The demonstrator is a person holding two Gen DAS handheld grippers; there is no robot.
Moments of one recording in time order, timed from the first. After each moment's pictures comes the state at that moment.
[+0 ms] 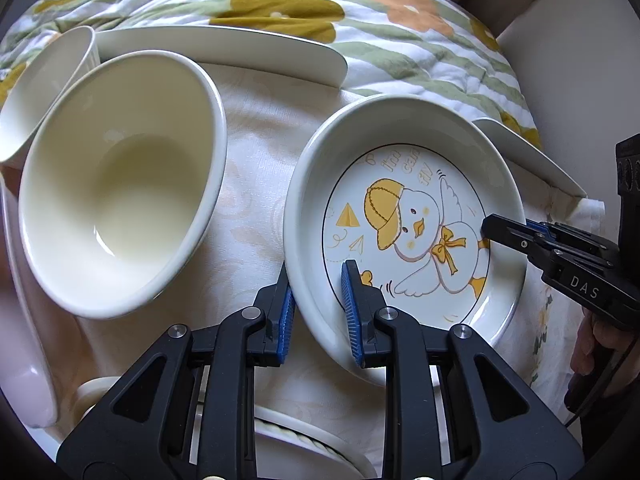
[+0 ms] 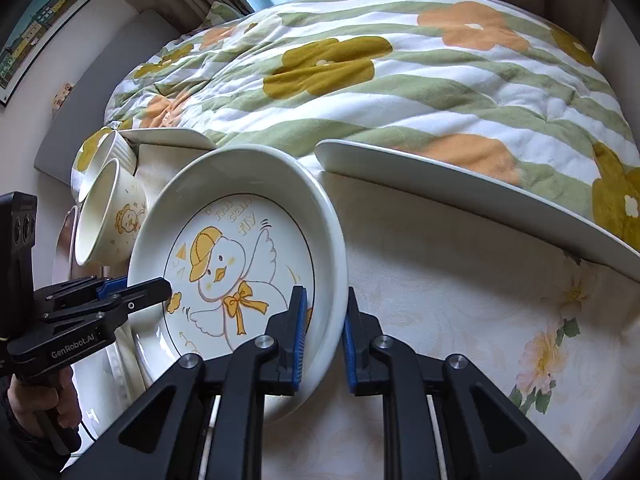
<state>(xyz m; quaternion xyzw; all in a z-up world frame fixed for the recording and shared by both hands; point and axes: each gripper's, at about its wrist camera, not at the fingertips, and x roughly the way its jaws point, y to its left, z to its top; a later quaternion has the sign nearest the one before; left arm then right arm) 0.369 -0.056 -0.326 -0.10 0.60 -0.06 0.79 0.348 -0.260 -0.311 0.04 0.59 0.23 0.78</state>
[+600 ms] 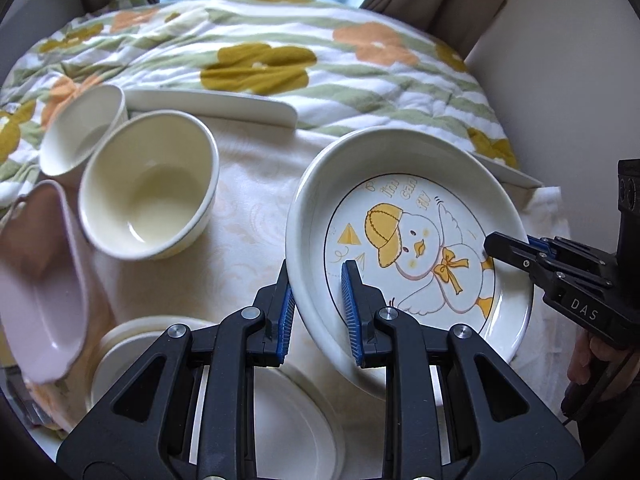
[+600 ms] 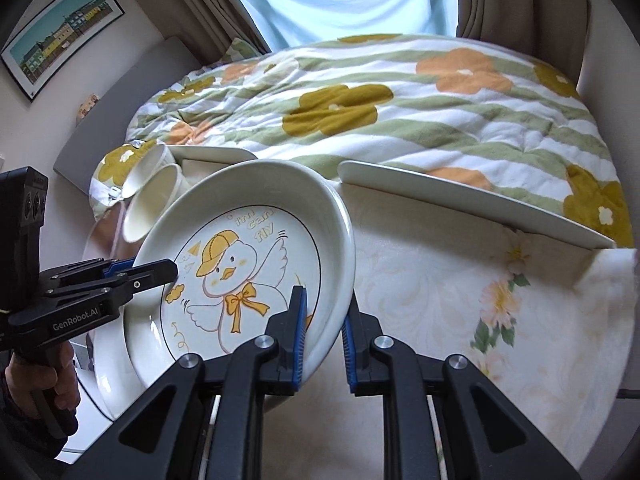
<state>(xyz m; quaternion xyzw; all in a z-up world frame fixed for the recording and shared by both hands) 0.308 -0.072 -0.253 -0.08 0.53 -0.08 0.84 0.276 -0.282 -0.248 0.04 0.51 0.23 0.83</state>
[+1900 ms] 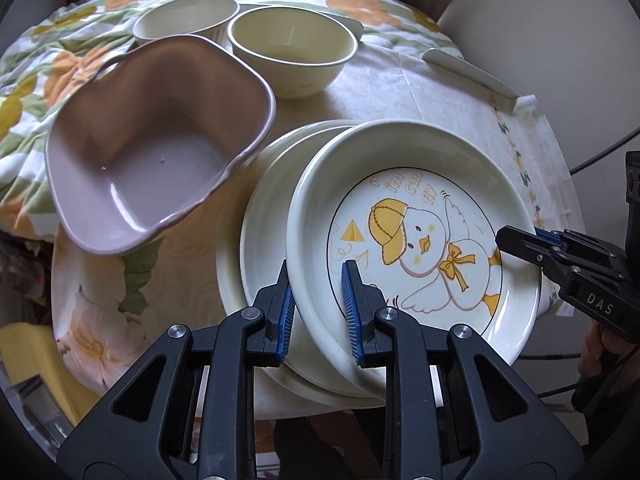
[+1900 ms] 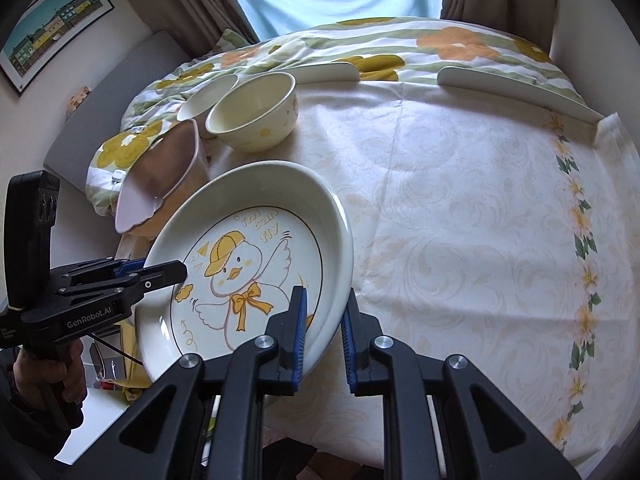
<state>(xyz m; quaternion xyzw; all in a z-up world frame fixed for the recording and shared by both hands) 0.187 0.071 -0.294 -0.05 0.56 -0.15 0.81 0.130 -0.154 -0.266 0.06 0.53 0.17 0.83</state>
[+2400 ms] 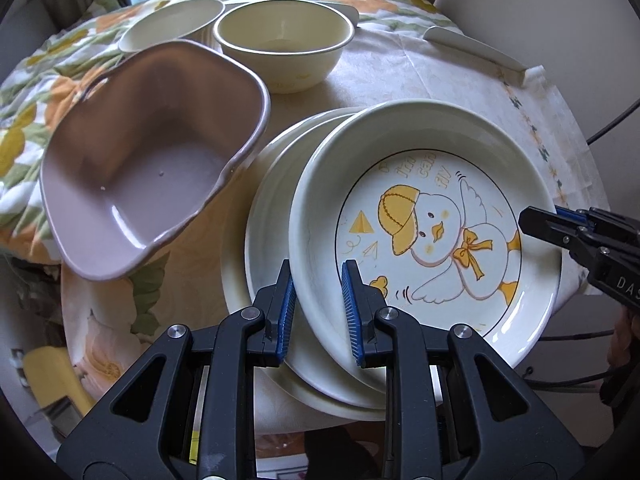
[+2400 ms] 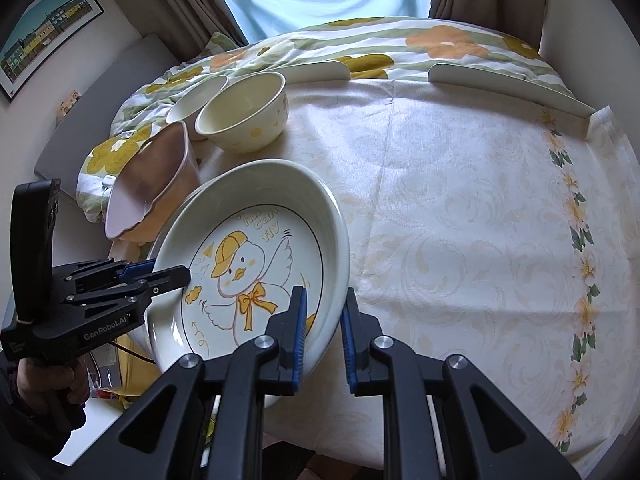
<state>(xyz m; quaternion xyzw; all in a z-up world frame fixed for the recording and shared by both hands) 0.194 0.052 -0.304 0.02 0.56 -0.14 0.82 0.129 -0.148 -0.269 0.07 0.53 0.15 0.83</state>
